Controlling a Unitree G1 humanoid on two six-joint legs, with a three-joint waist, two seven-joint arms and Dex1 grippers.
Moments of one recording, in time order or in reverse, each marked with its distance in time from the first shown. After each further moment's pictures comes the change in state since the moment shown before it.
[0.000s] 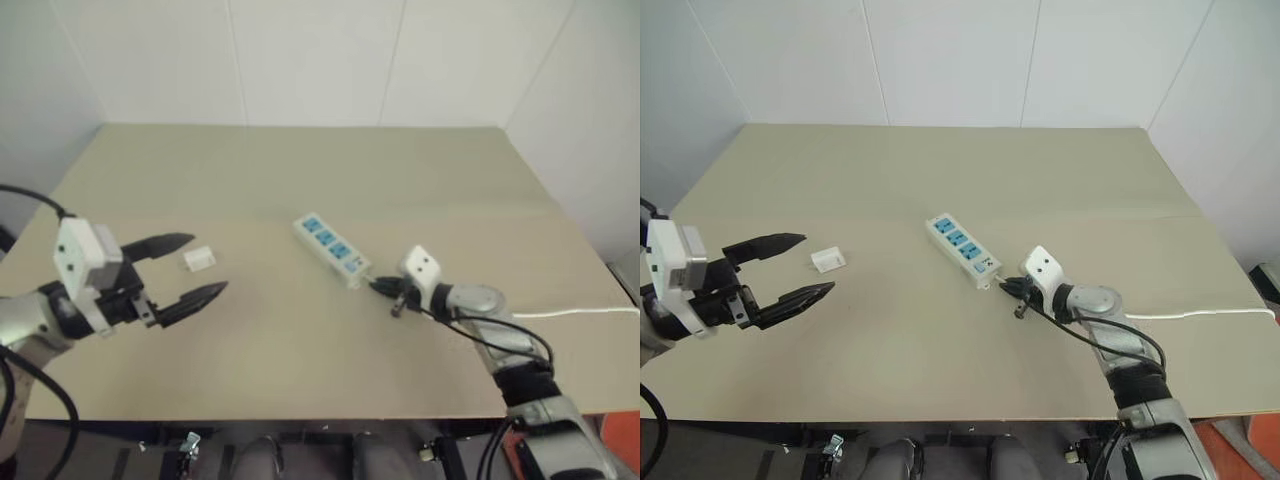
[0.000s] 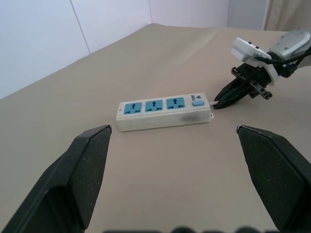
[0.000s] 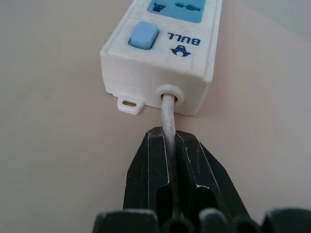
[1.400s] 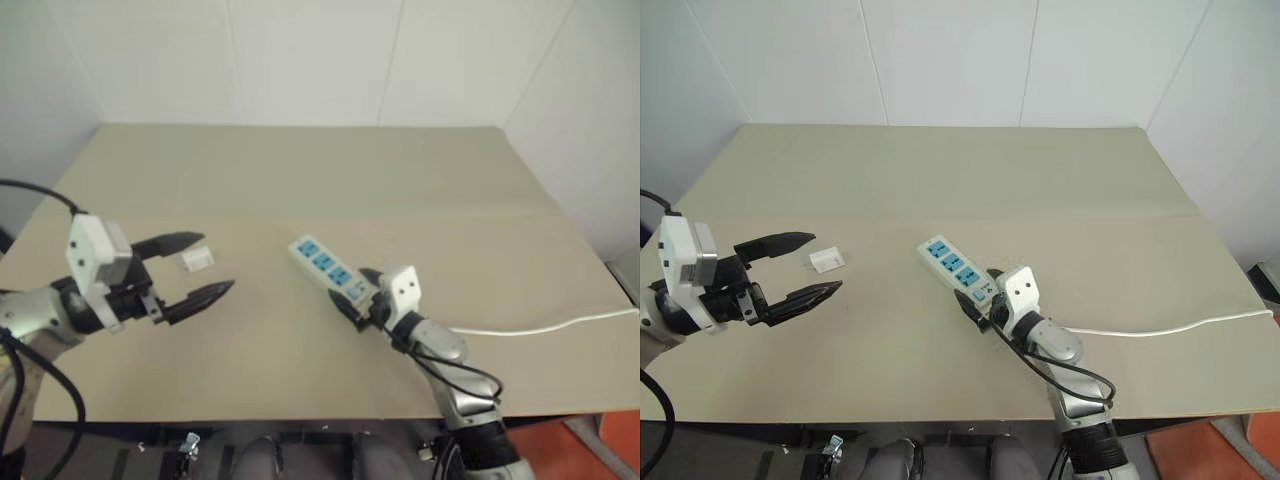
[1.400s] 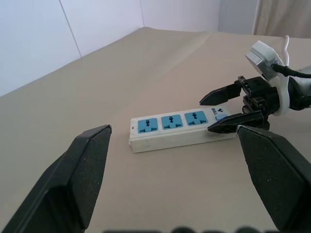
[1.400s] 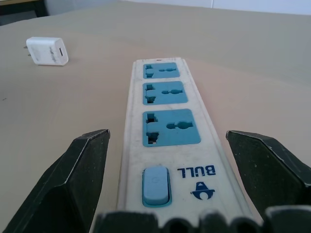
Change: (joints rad) left arm -0.039 -0.005 -0.048 0.021 -0.005 -0.003 0.000; right arm 0.188 0.336 -0.011 -0.173 0.024 -0.116 -0.358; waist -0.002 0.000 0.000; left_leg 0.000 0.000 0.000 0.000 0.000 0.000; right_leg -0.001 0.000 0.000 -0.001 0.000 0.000
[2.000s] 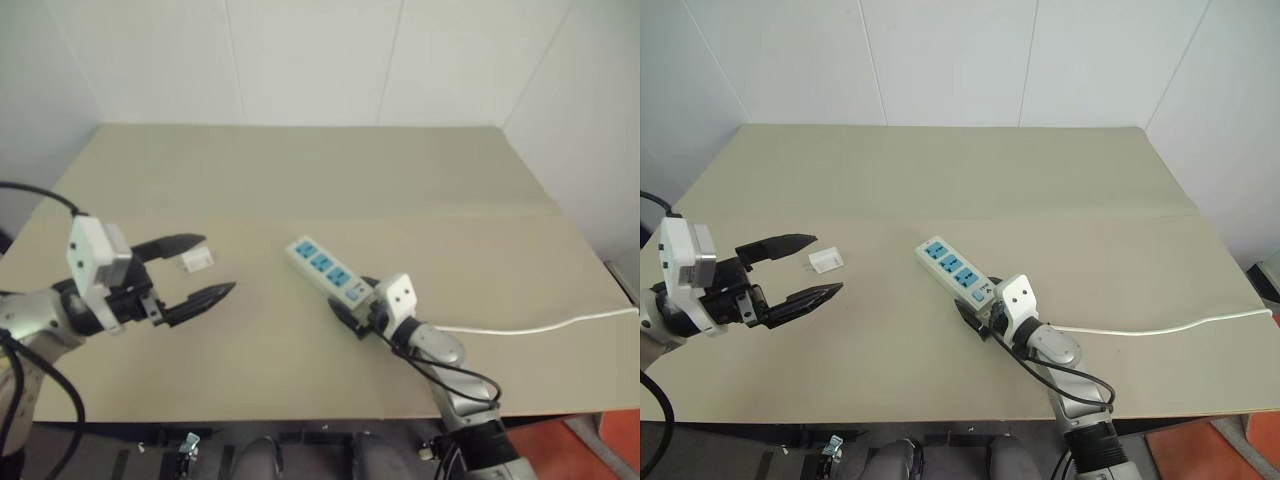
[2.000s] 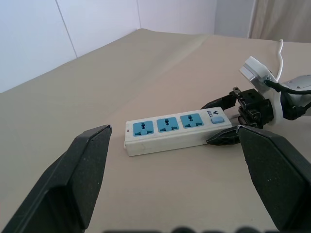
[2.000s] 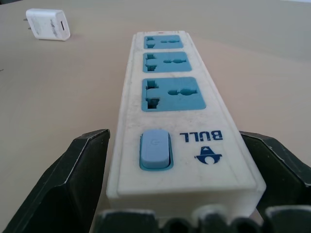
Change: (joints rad) left arm 0.007 0.000 0.000 0.000 -0.020 0.000 0.000; right arm 0.004 -0.022 0.022 0.070 -0.008 -0.016 0.047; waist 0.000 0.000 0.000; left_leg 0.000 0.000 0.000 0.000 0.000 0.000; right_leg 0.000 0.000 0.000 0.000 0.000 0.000
